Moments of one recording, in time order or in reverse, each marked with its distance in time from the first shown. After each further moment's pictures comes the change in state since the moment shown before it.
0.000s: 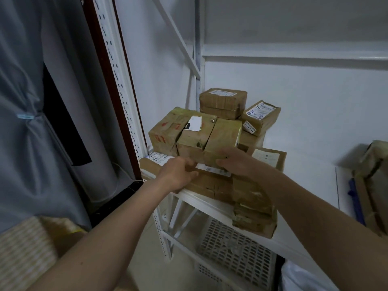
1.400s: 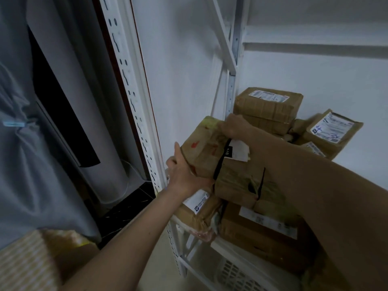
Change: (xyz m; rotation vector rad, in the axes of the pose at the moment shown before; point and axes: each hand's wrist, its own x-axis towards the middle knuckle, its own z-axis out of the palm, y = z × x) left_hand 0.160 -0.103 -0.028 -0.497 0.179 -0.165; right_hand 0.306 -0.056 -0.020 -0.009 0.096 0.096
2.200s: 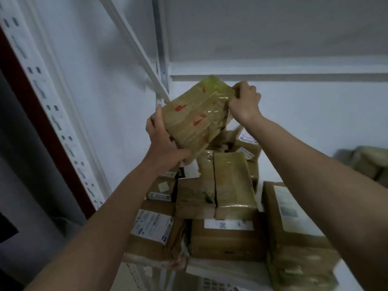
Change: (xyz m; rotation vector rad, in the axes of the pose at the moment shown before) left_hand 0.033 0.128 -0.013 -0.068 -0.103 0.587; right_hand -0.099 0.050 -0.125 0.397 0.828 0.154
